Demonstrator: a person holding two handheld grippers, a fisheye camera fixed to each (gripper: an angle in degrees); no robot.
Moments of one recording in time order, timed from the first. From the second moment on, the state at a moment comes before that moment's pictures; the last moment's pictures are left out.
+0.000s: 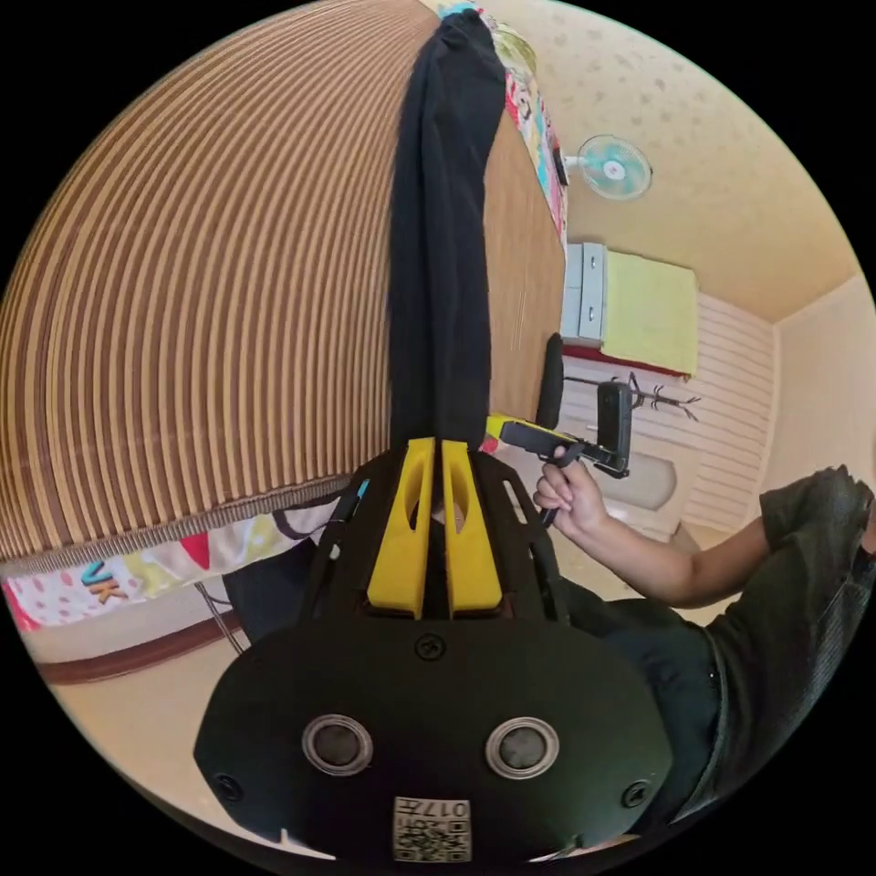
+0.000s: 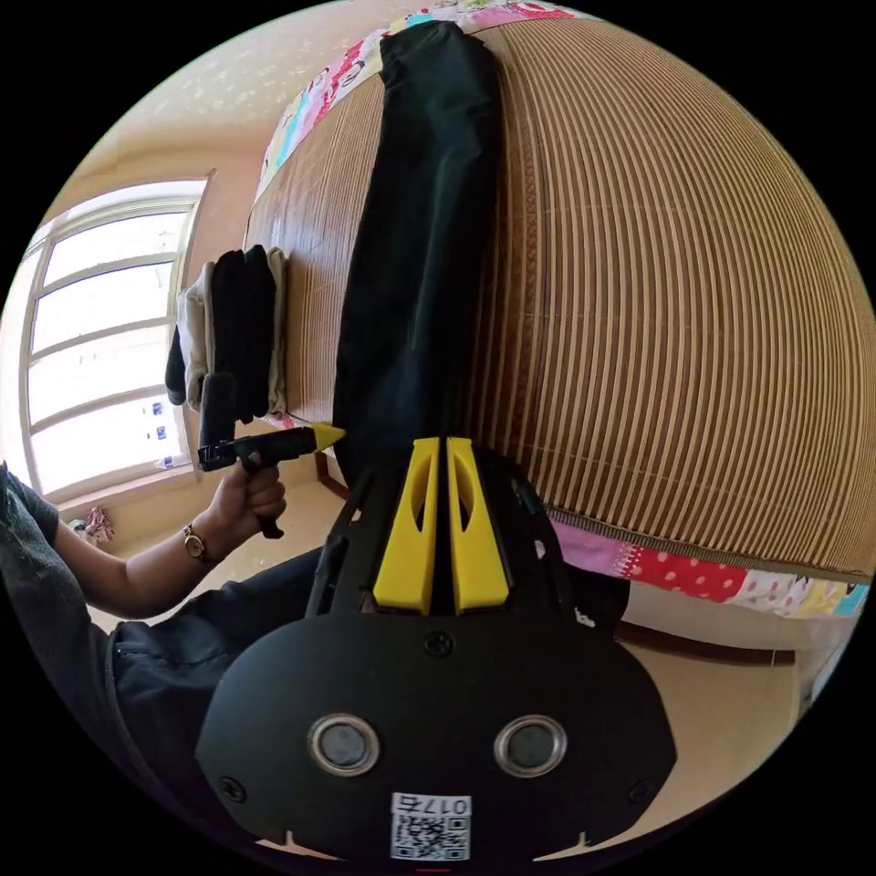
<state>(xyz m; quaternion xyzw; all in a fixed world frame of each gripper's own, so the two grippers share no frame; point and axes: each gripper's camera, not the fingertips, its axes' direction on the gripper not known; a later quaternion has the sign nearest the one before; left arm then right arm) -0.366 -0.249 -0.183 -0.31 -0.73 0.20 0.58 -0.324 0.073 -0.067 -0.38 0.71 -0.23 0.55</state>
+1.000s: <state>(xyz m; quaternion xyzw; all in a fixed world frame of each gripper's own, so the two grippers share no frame) -0.298 -0.319 -0.200 -0.37 -0.64 0.09 0.66 -0.354 -0.006 -0.114 -0.41 0.61 -0.17 0.65</state>
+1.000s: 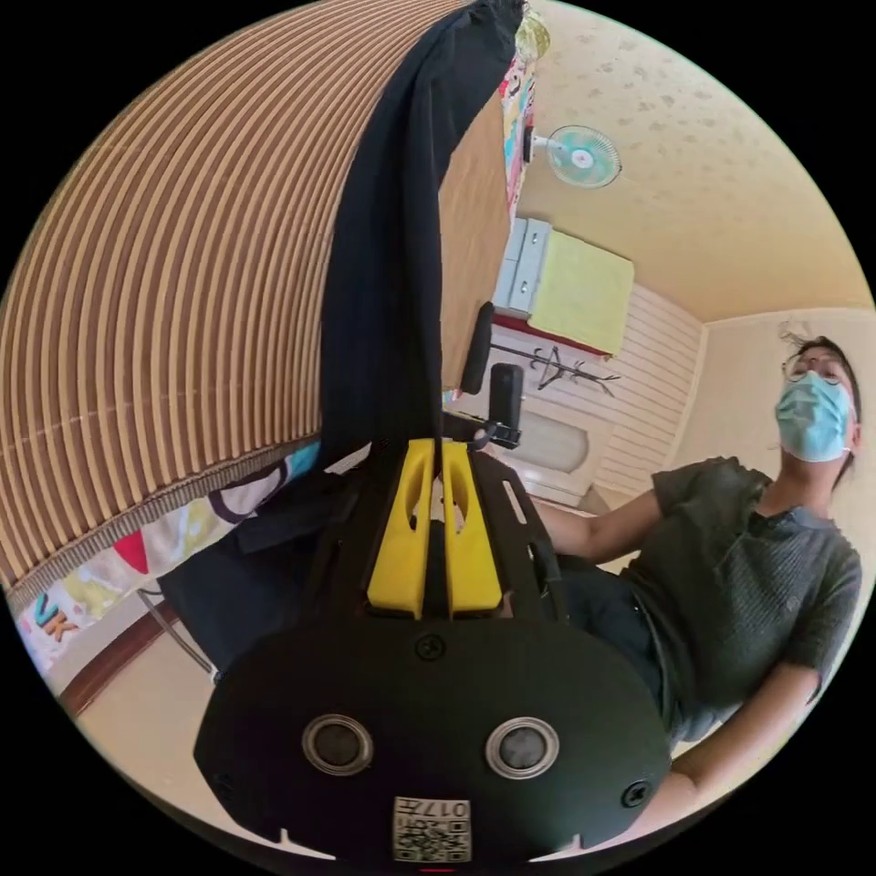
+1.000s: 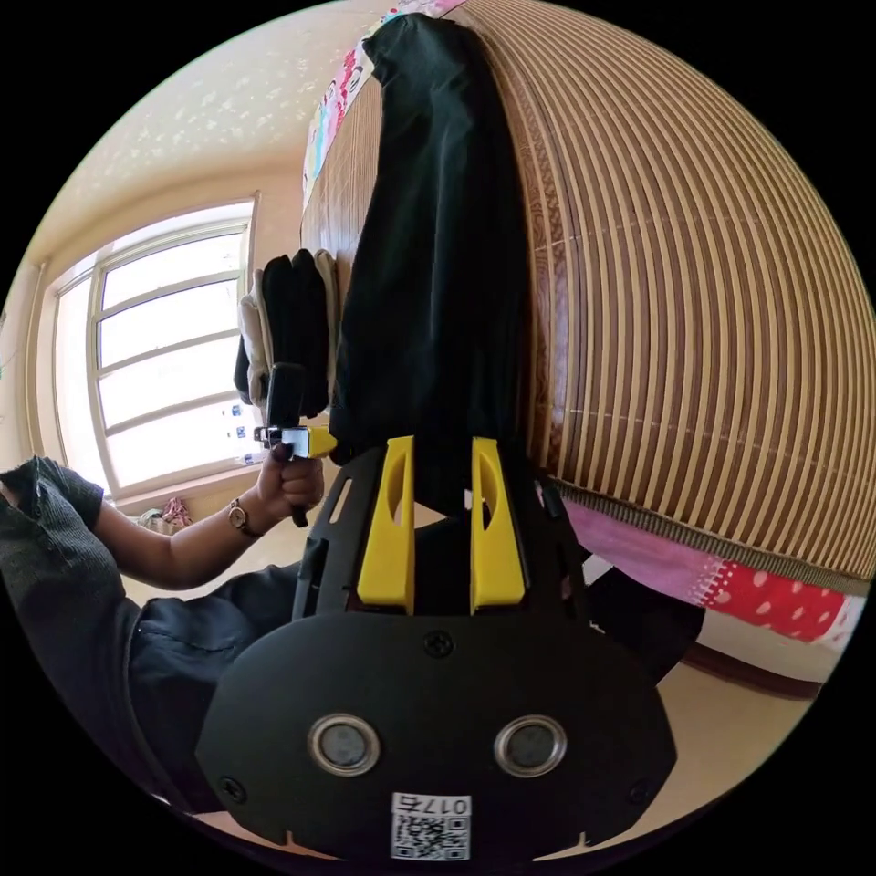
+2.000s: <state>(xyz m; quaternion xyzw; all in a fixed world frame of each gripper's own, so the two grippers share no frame) -0.330 -0.365 -0.213 -0.14 -0.72 0.19 0.66 -0.405 -0.041 -0.135 -0.40 0.54 -0.13 0.73</state>
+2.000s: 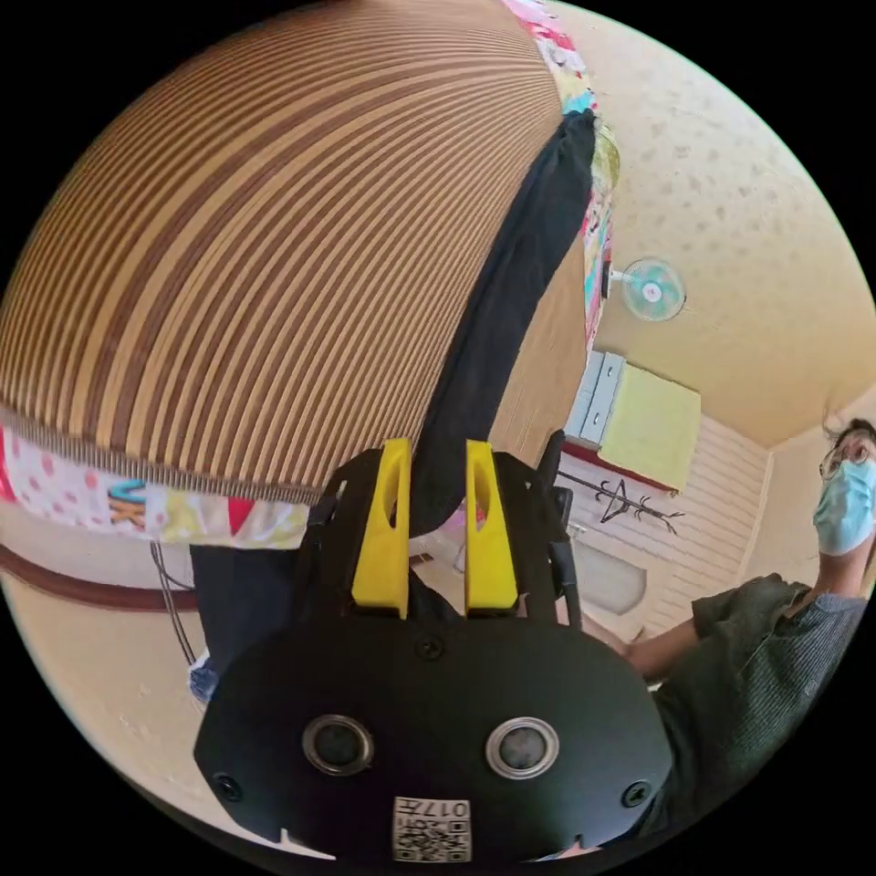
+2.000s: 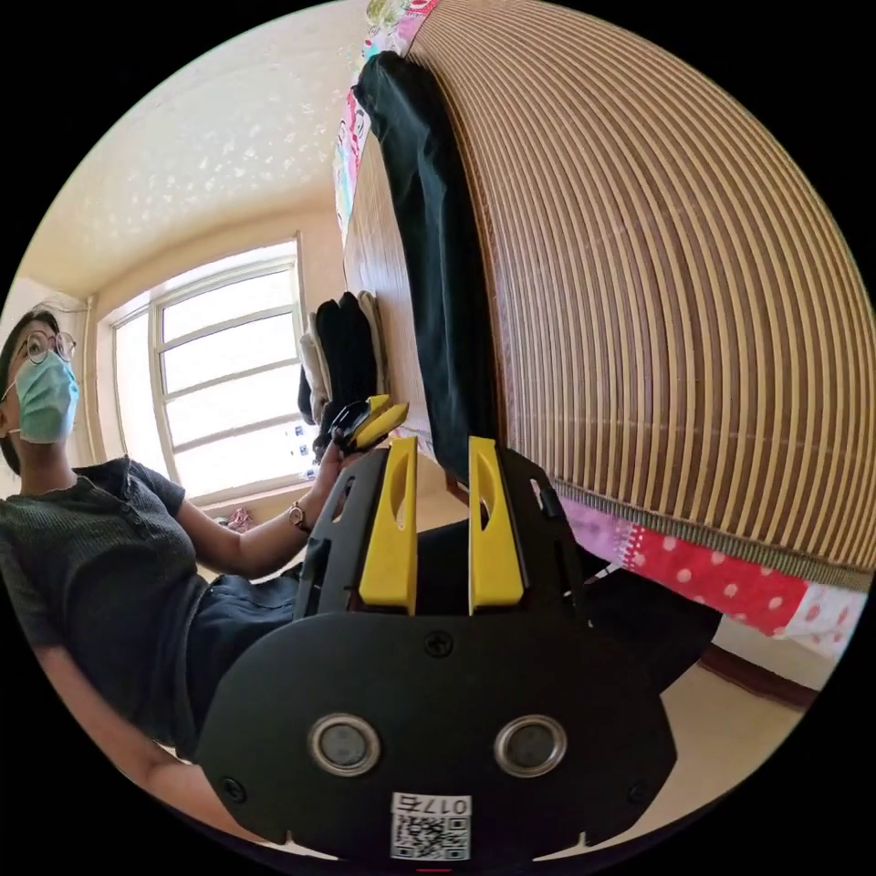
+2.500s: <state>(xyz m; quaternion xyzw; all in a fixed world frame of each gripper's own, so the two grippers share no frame) -0.434 -0.561 0.011 -0.29 -0.69 0.28 0.59 -0.353 -0.168 0.061 -0.42 0.53 -0.23 0.70</state>
